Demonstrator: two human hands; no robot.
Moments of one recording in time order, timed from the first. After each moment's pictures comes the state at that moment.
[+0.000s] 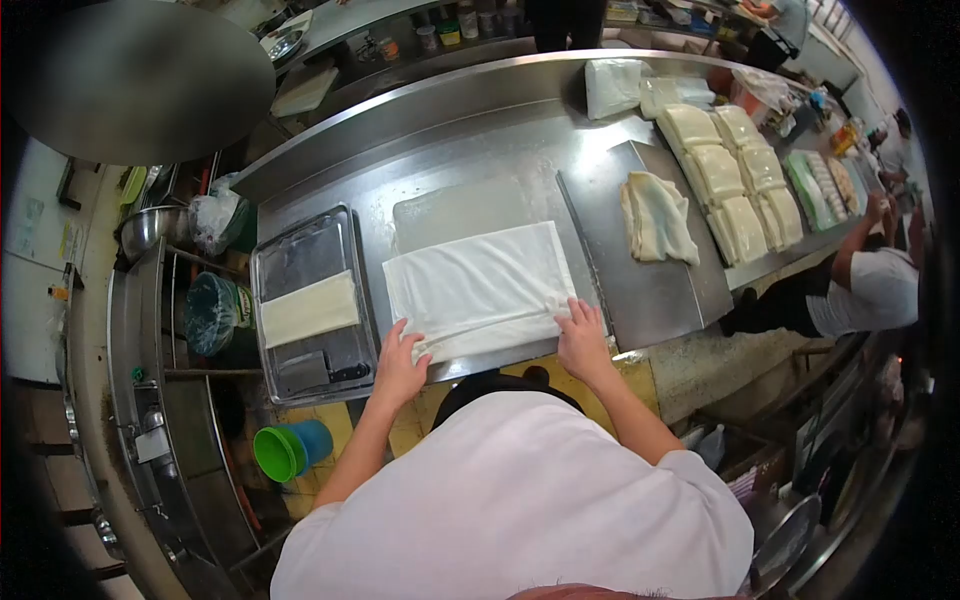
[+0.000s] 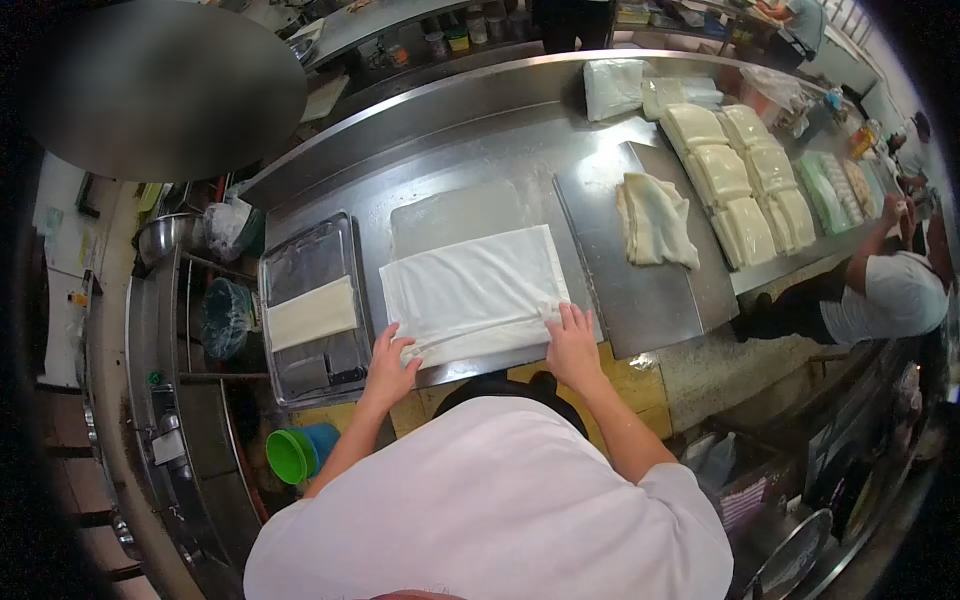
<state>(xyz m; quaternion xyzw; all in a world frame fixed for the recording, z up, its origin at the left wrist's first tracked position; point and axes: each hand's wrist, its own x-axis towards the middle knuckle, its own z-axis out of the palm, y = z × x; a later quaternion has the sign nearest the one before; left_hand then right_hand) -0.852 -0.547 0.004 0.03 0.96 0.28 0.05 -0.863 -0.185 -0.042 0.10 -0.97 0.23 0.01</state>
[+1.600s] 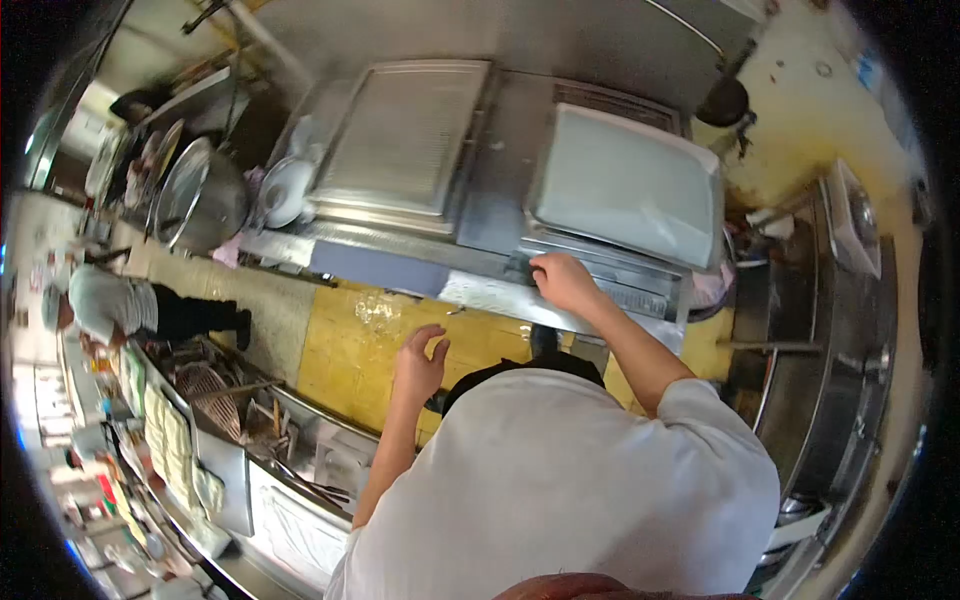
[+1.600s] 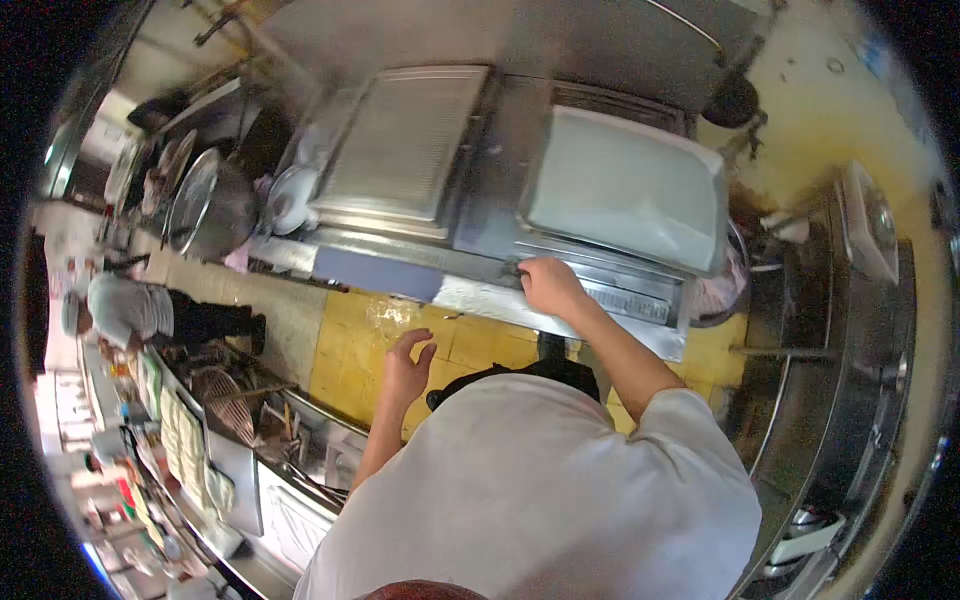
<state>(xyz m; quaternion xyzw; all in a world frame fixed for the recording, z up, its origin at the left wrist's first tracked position) -0.368 -0.553 -0.001 0.88 0.24 0.13 0.40 -0.107 -0.749 -0.028 -0.86 -0.38 0.16 0.30</state>
